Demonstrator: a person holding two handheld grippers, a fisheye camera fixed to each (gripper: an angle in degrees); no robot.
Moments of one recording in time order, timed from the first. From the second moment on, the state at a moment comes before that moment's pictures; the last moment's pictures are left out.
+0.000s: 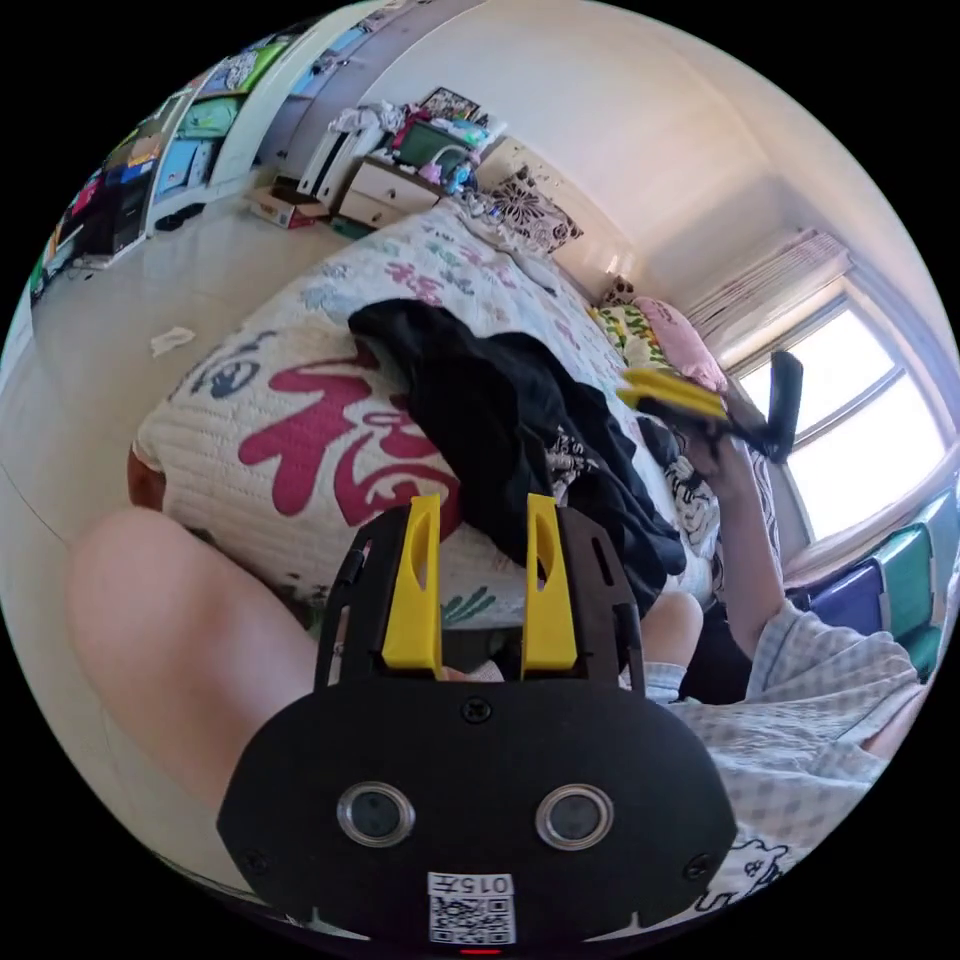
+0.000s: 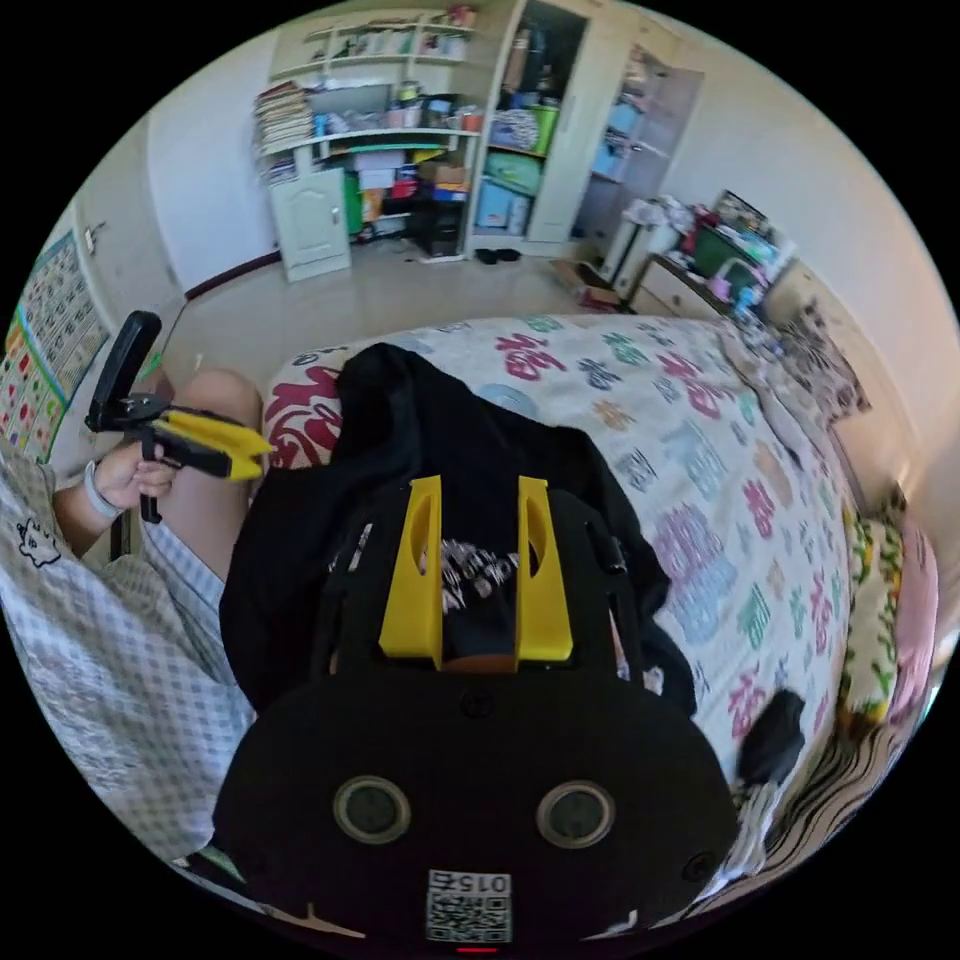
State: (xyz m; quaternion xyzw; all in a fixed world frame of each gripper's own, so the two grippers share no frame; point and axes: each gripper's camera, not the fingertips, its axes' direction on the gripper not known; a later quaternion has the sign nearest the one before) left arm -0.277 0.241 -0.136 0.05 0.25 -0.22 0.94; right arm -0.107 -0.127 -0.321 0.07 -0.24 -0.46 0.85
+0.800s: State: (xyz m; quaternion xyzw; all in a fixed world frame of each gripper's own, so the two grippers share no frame) left arm -0.303 0.334 -0.208 0.16 0.23 -0.22 0.94; right arm -0.266 -0.157 -0.288 -0.08 -0.24 -0.52 0.82
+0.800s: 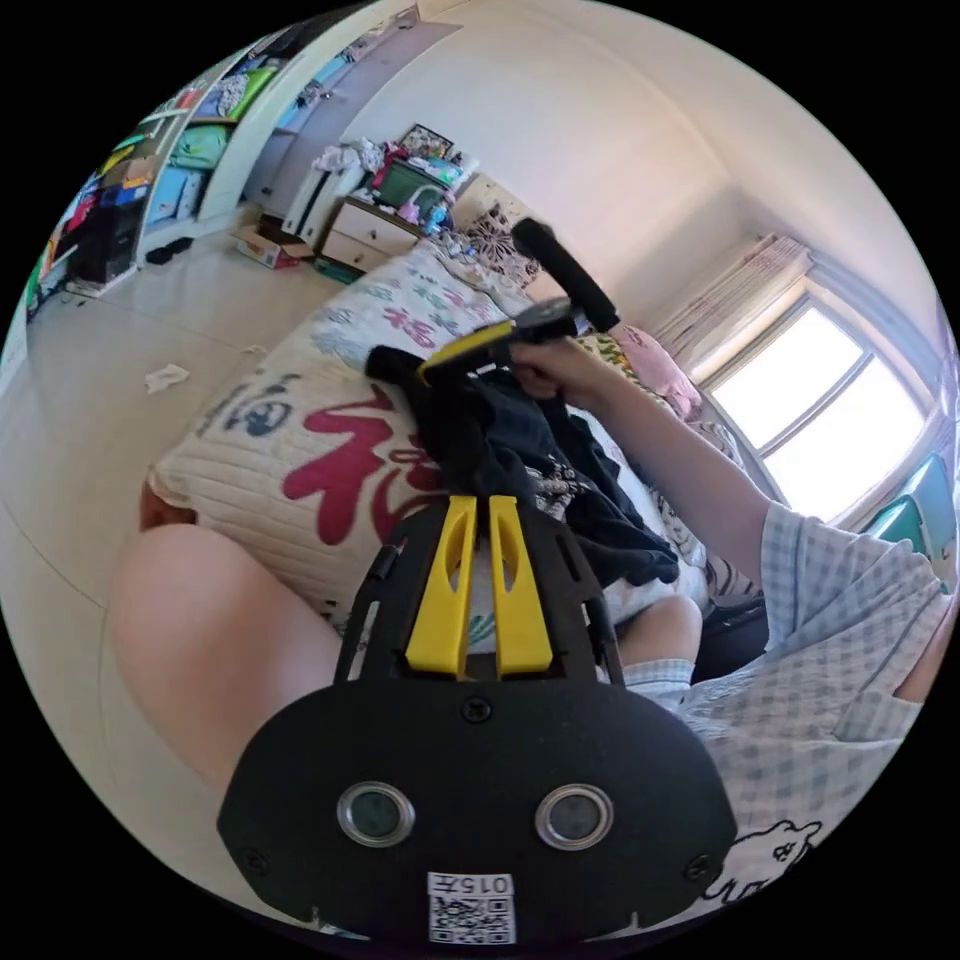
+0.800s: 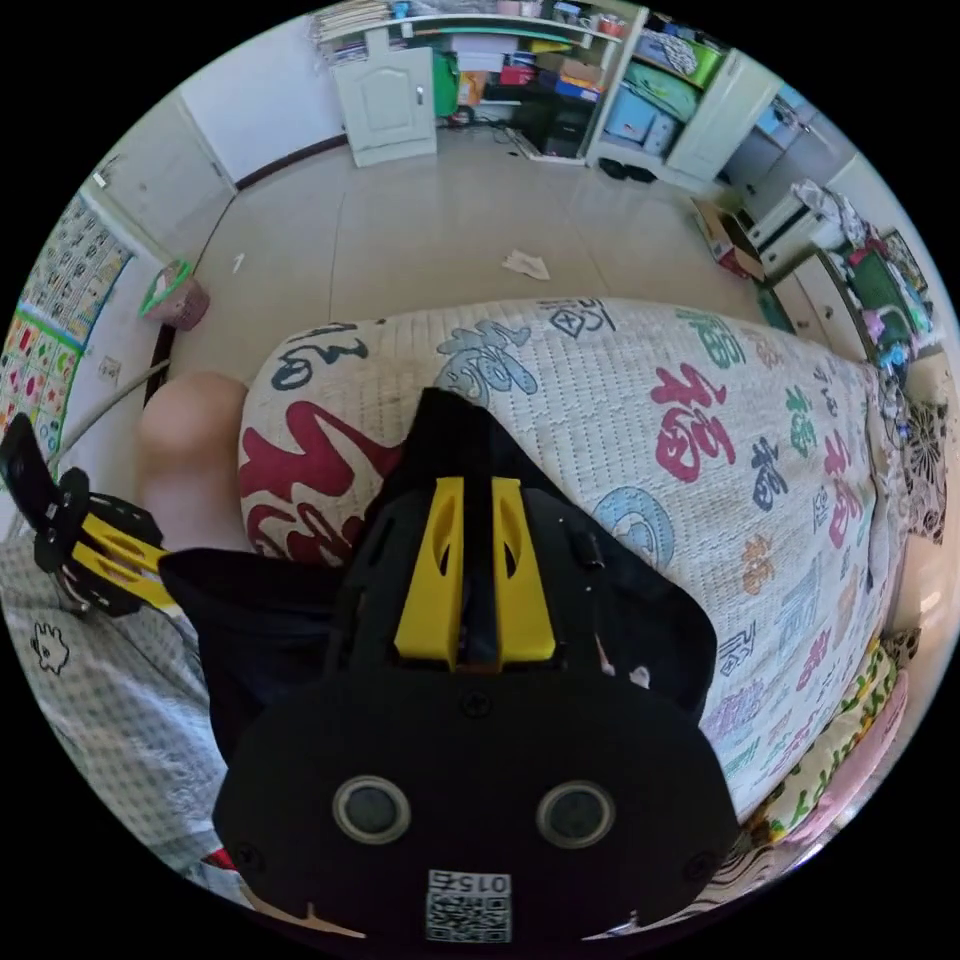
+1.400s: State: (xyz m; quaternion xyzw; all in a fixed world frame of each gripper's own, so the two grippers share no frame) left arm -0.194 0.257 -0.526 0.55 0.13 -0.03 0.83; right arm 0.220 -0.011 -0.633 0.51 -0.30 -0.03 0.81
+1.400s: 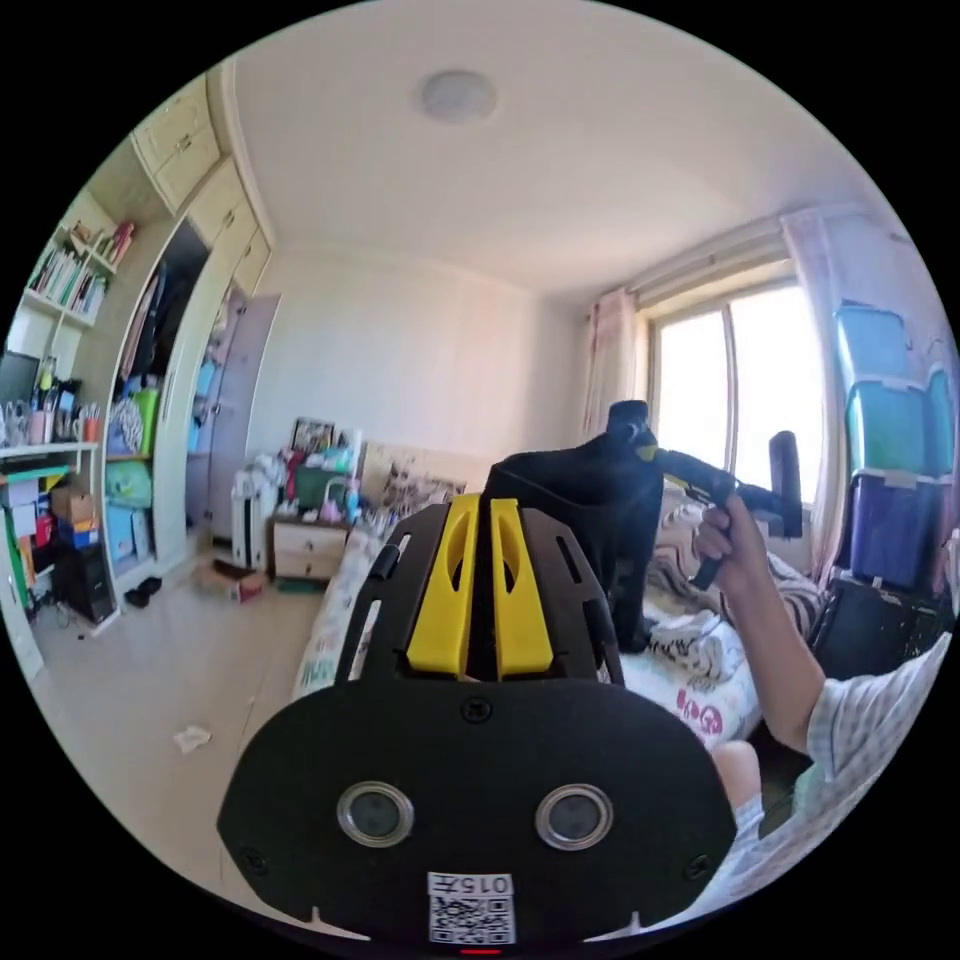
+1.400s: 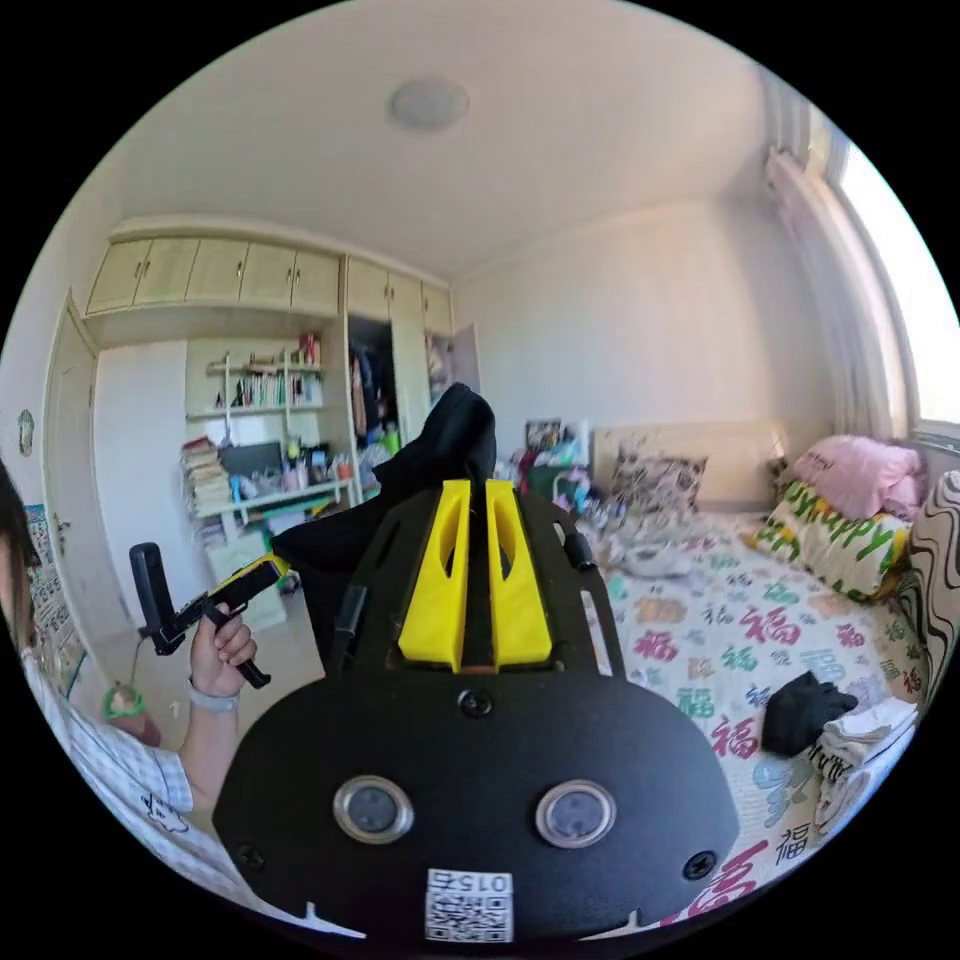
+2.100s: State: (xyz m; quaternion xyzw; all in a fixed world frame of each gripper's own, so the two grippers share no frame) left arm -0.094 0.191 -0.630 0.72 0.00 -0.03 0.69; right arm 0.319 0.084 -0.669 0.71 -0.12 0.04 0.69
